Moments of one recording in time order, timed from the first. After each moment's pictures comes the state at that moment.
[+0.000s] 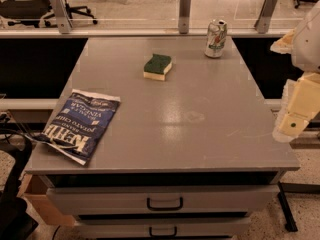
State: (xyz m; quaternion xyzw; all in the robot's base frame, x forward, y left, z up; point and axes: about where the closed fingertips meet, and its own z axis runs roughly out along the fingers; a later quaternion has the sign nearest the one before) arm 0.438 -0.215 0.984 -0.60 0.78 -0.04 0.17
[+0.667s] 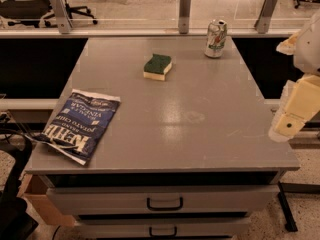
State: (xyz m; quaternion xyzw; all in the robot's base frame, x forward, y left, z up) arm 0.440 -0.217 0.983 -0.57 0.80 -0.05 0.19
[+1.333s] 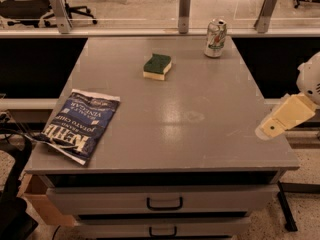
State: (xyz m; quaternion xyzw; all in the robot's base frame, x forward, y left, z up) arm 0.473 -0.258 0.929 -0.42 0.87 -0.04 0.26
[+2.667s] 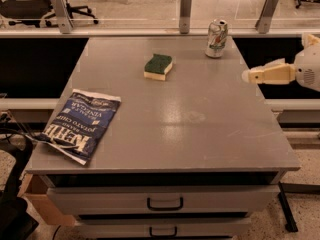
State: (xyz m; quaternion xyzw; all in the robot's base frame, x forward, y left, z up) arm 0.607 -0.290 0.959 -0.27 0.75 0.03 0.60
